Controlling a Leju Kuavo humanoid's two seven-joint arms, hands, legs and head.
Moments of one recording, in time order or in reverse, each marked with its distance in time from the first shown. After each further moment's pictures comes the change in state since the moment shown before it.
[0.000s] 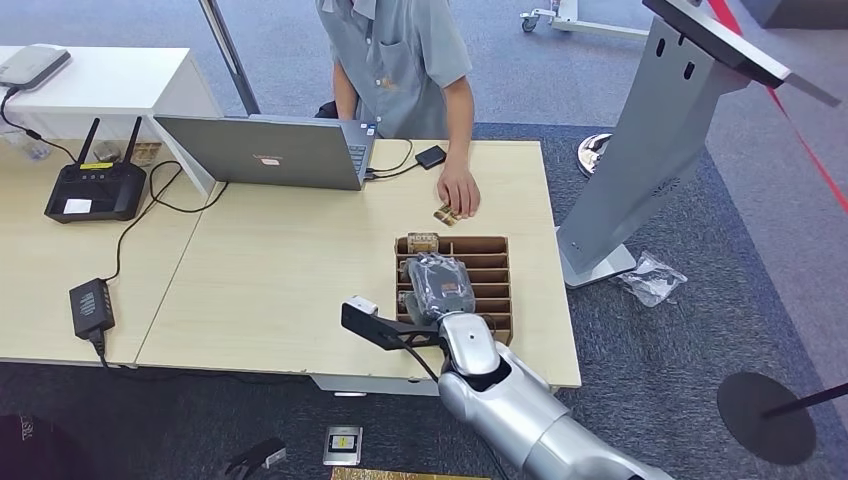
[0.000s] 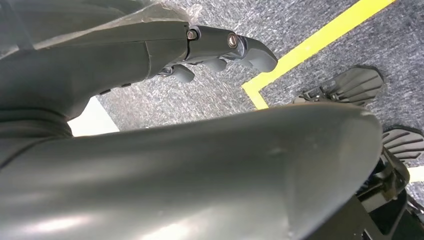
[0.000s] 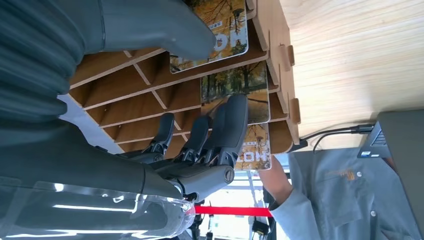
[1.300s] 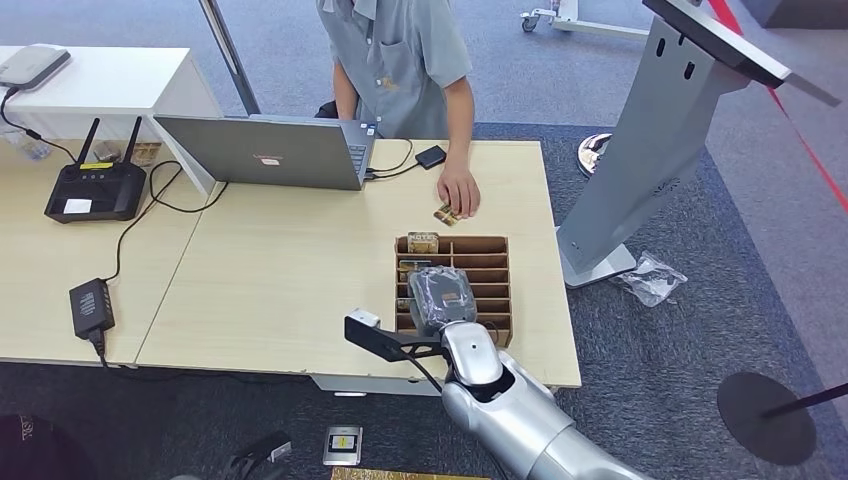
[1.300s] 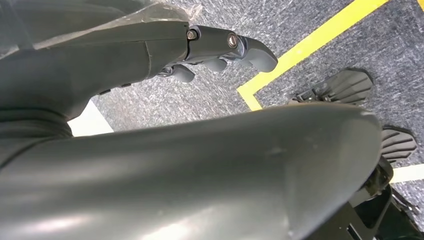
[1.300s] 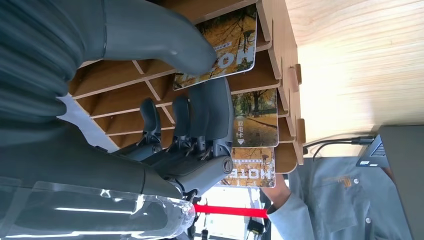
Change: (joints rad) left arm -0.019 -0.011 -0.001 0.000 -0.015 0.006 0.000; right arm 0.046 -0.017 -0.023 -0.045 0.063 0.039 -0.010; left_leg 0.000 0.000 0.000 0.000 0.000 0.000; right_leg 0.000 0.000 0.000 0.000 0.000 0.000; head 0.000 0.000
